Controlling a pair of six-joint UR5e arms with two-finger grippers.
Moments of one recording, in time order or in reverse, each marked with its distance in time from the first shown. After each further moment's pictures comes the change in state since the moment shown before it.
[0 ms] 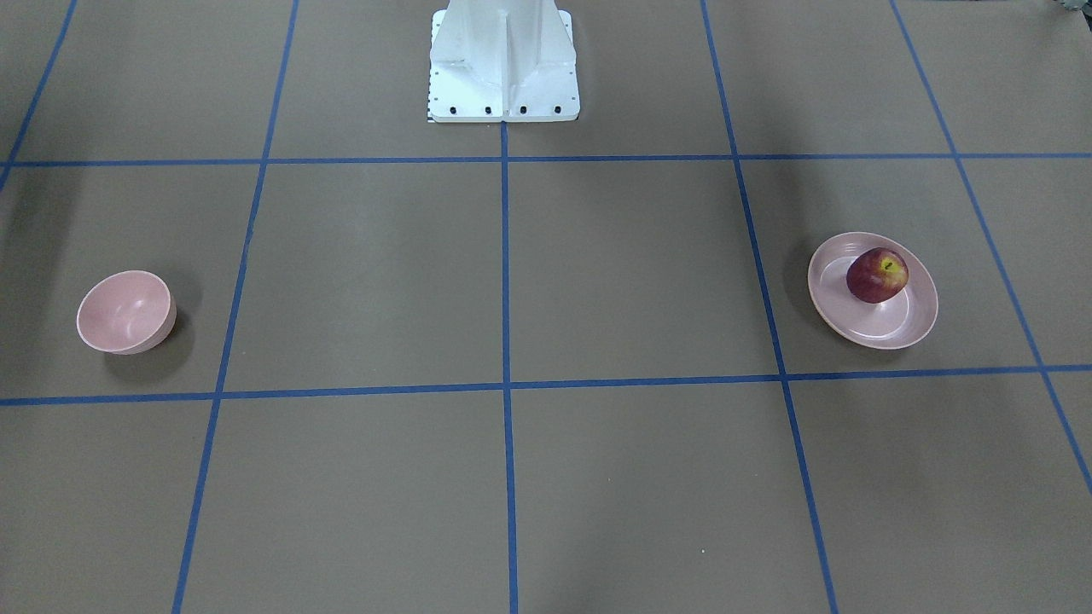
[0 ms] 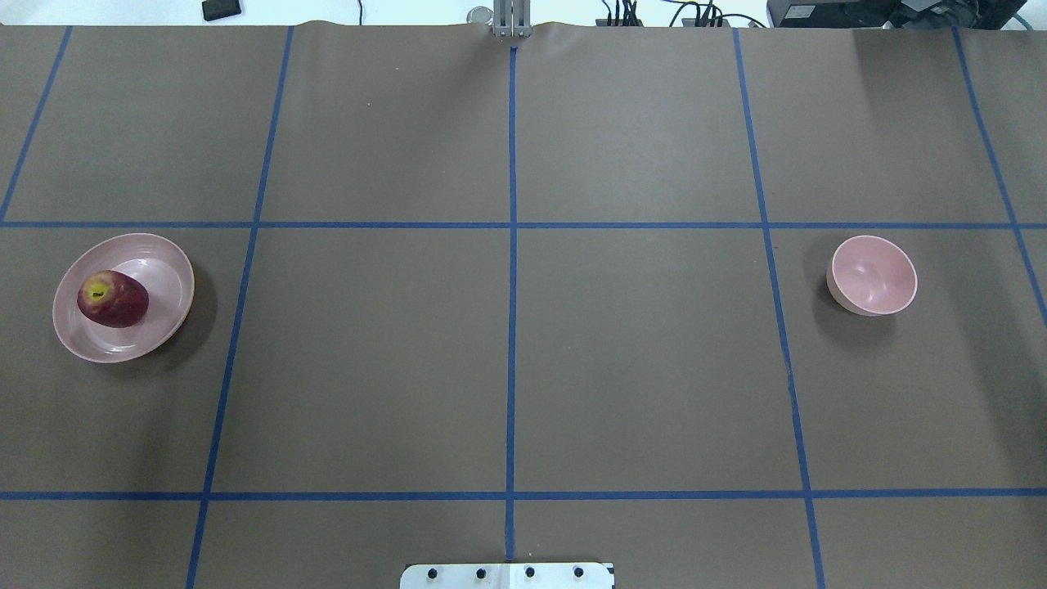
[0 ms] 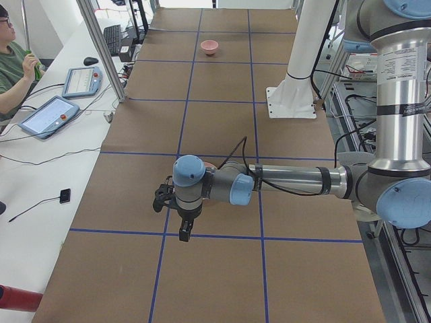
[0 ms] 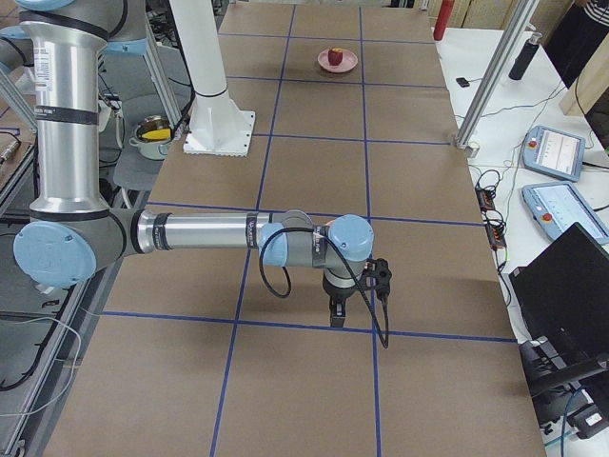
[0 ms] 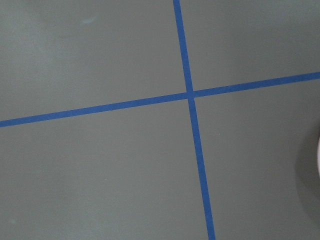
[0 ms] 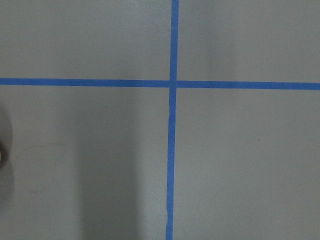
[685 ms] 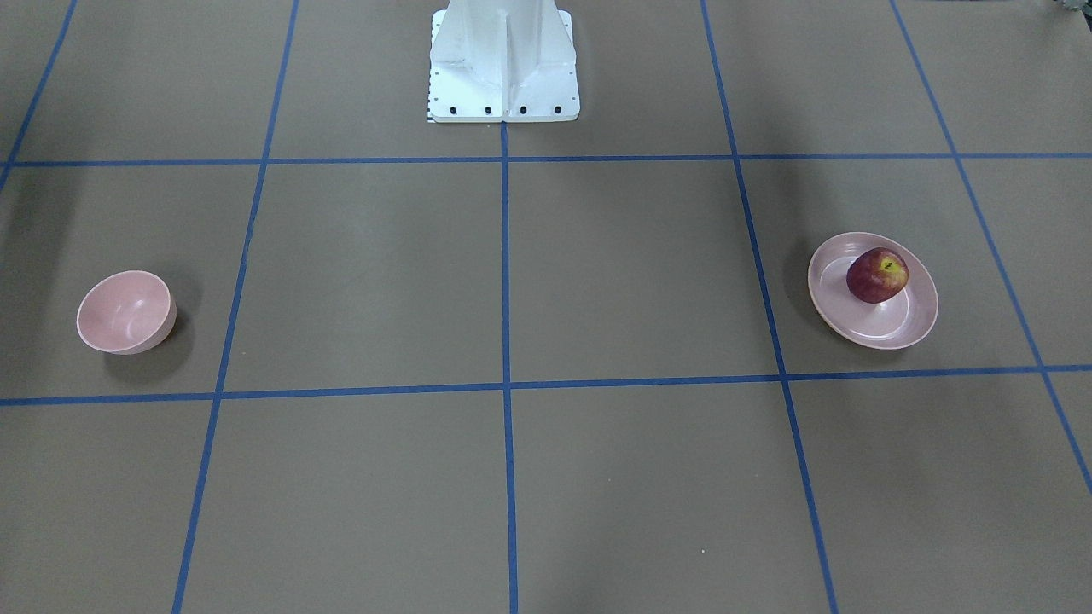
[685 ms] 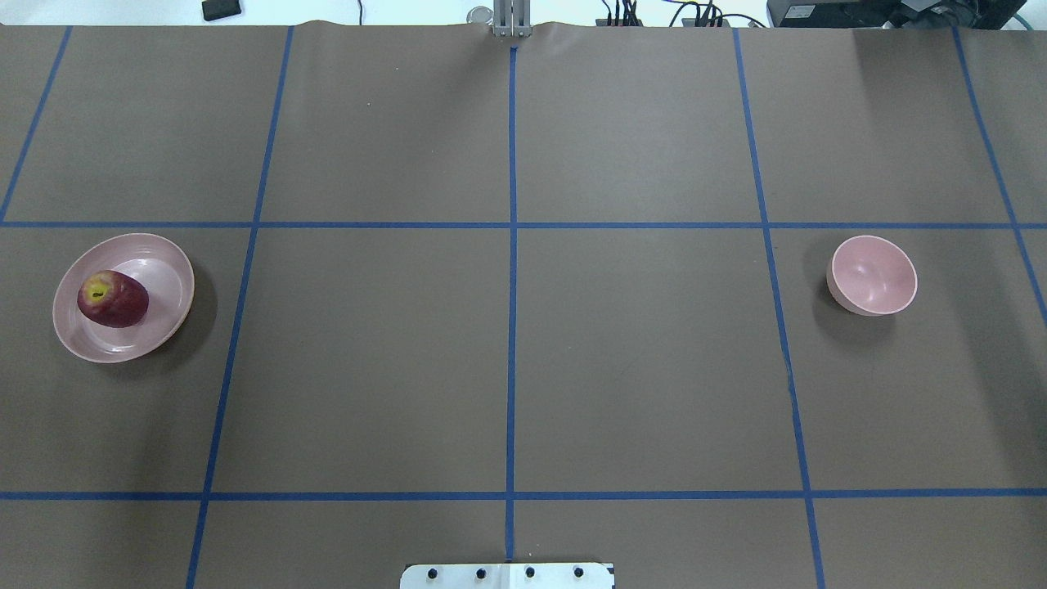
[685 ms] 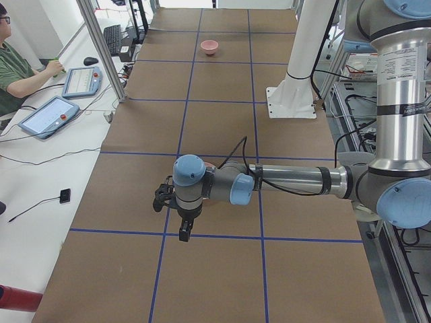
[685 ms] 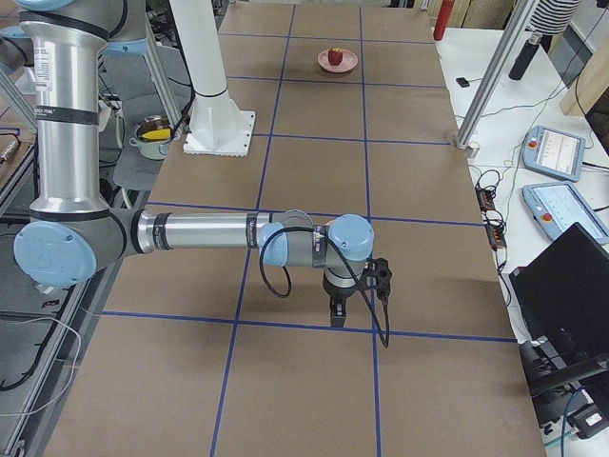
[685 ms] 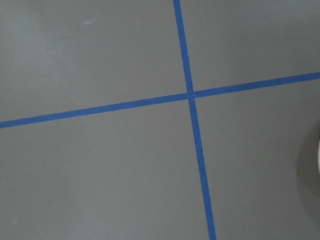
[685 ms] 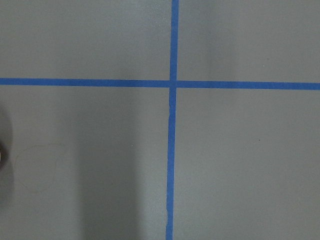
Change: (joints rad) left arm 0.000 0.002 -0.004 -0.001 0.008 0.001; right arm 0.000 0.001 0.002 0.000 -0.001 -0.001
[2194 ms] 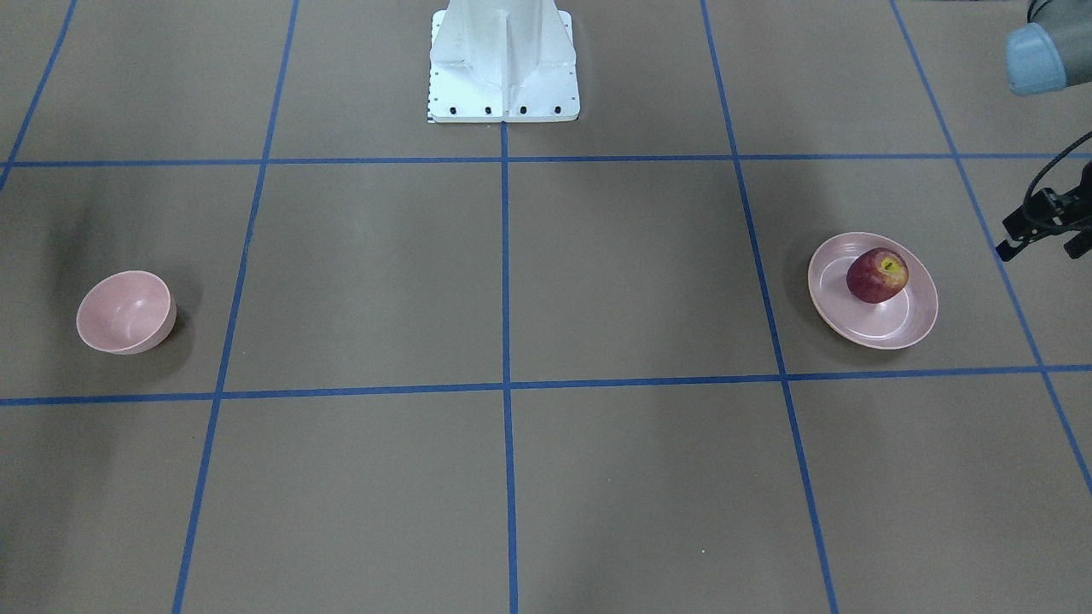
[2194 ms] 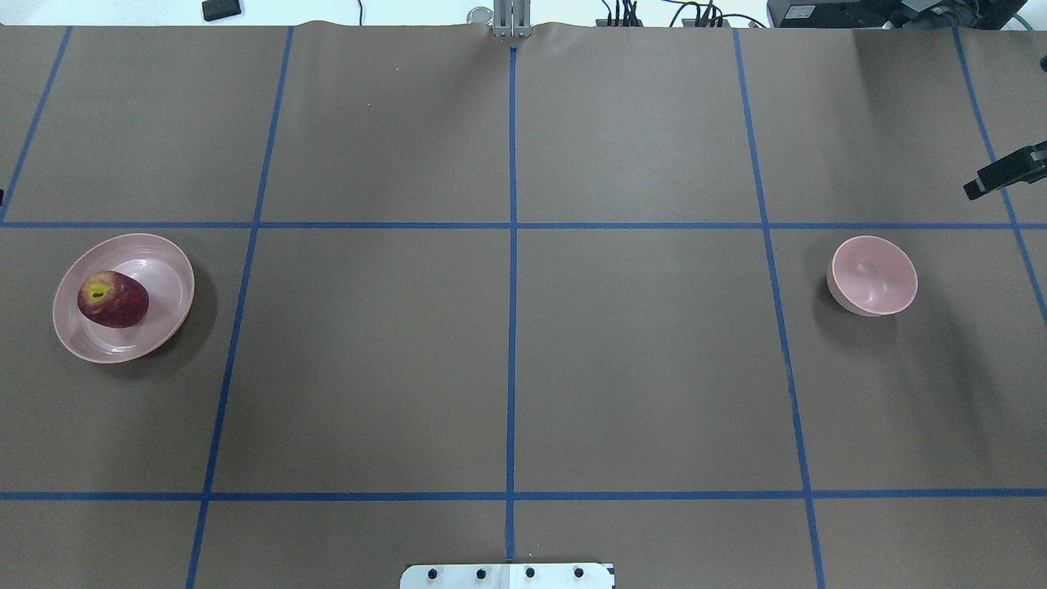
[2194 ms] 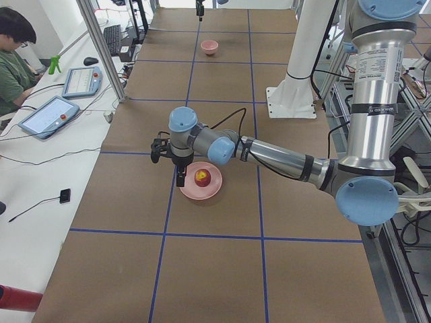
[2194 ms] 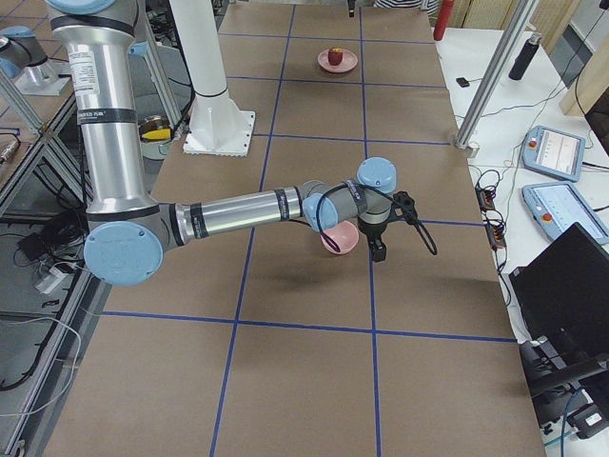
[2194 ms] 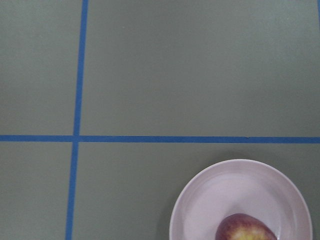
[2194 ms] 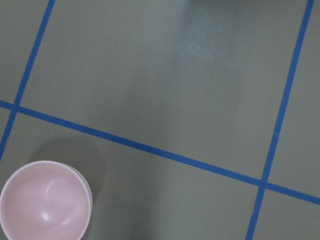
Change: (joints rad) left arm 0.245 -0.125 -0.136 -0.049 -0.015 -0.575; right arm -0.269 0.152 -0.026 0.328 -0.019 0.238
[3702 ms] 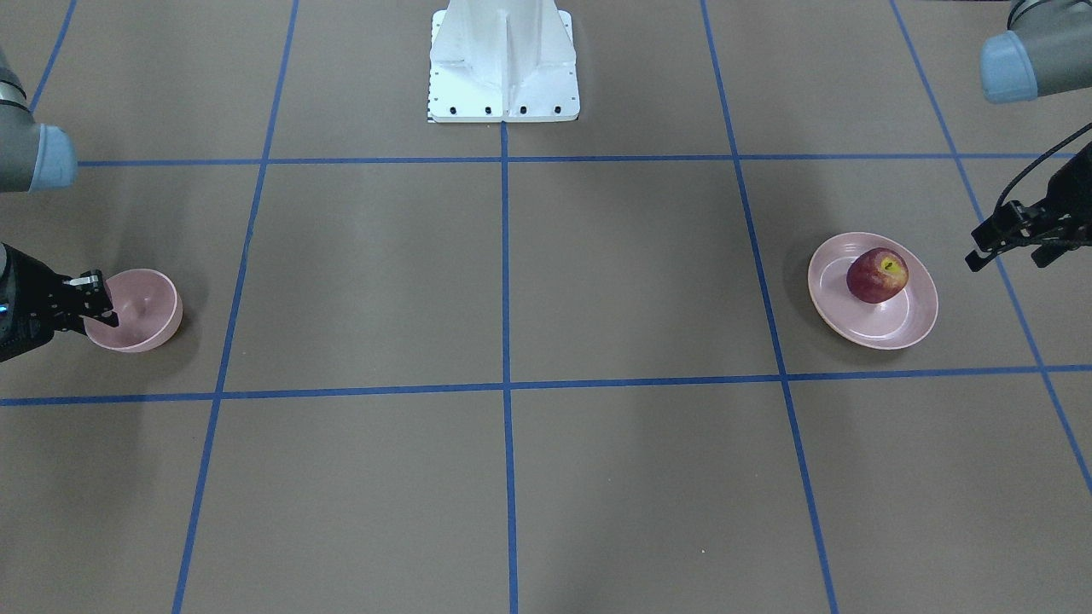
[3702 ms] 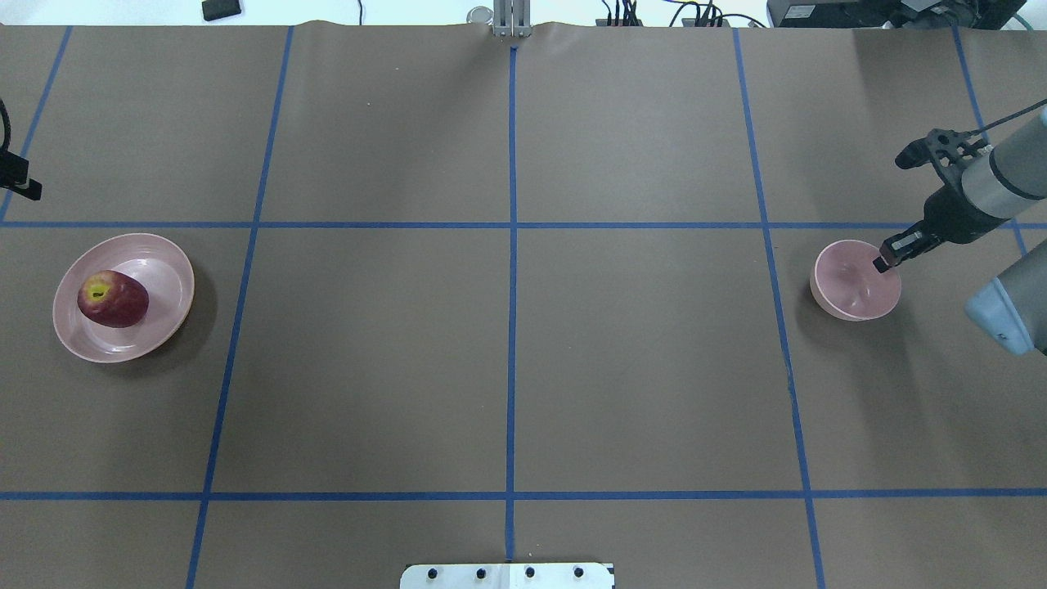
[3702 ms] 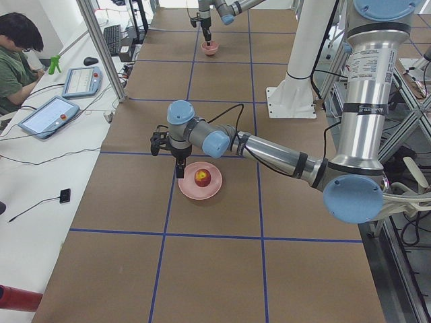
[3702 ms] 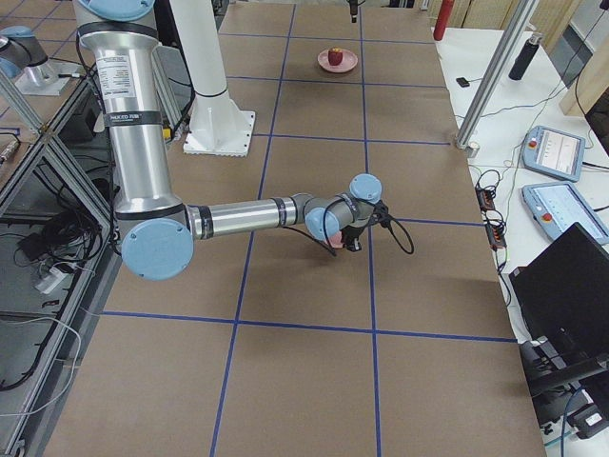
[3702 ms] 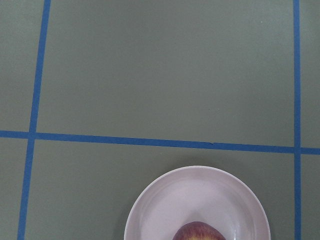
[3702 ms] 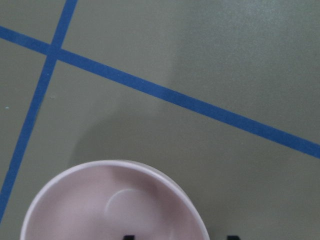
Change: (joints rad) left arm 0.042 -0.040 0.002 0.002 0.001 -0.089; right arm -0.219 0.038 -0.119 0.116 0.028 0.083
